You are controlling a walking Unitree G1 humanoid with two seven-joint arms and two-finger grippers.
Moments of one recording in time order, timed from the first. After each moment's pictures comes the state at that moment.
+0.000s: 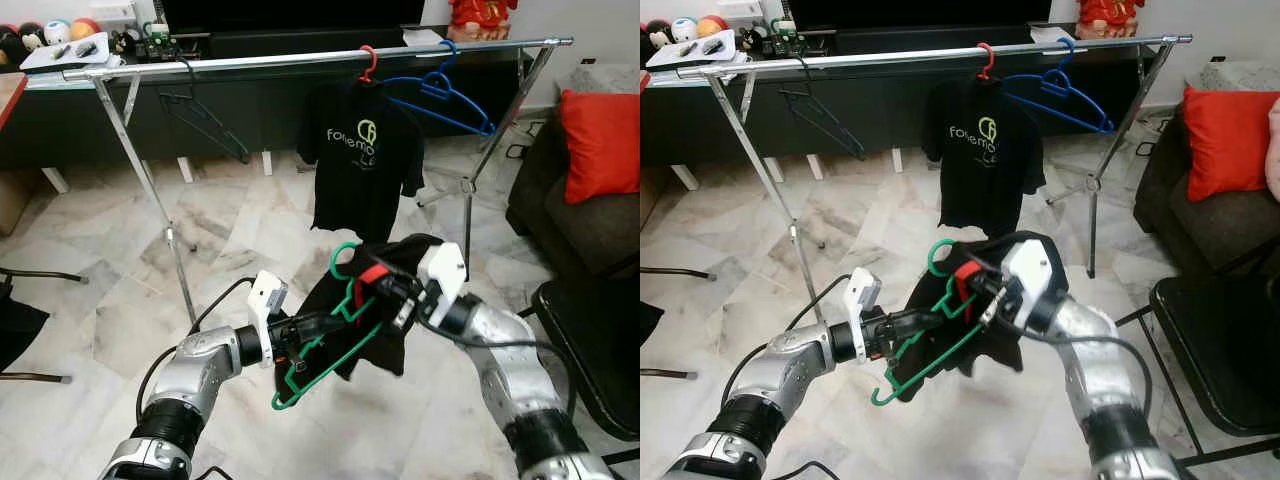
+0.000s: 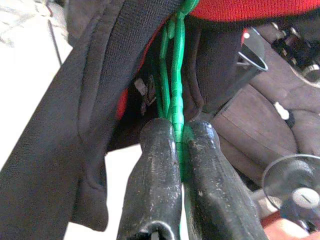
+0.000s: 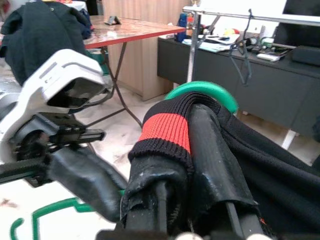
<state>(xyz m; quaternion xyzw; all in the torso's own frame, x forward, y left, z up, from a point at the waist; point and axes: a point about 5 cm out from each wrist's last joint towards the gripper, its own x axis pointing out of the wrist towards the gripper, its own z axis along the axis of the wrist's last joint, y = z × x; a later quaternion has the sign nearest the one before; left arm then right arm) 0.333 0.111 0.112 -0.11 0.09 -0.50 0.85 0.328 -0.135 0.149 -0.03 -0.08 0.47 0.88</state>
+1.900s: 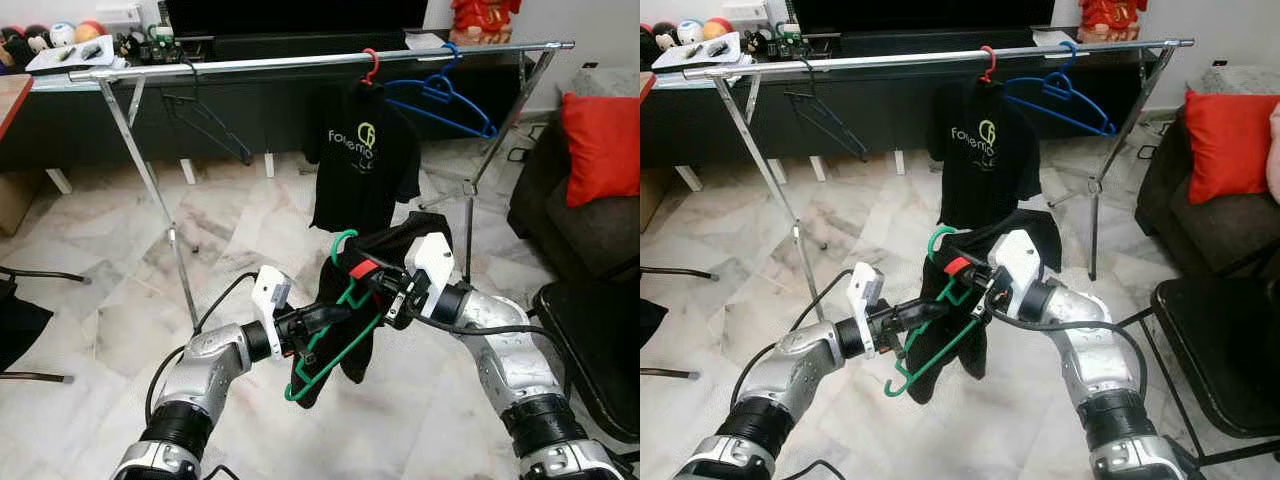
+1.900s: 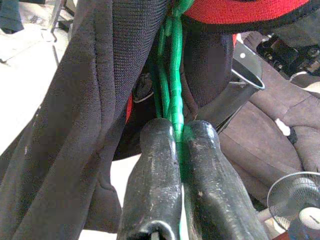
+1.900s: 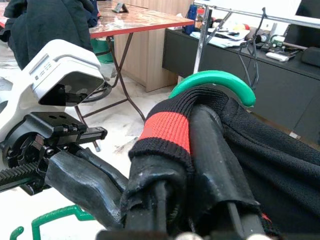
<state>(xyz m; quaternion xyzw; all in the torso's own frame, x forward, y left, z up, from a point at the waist) 0.333 0.100 0.118 -0.13 0.05 -0.50 0.86 0.341 -0.122 0.167 -0.06 -0.07 0.49 0.87</state>
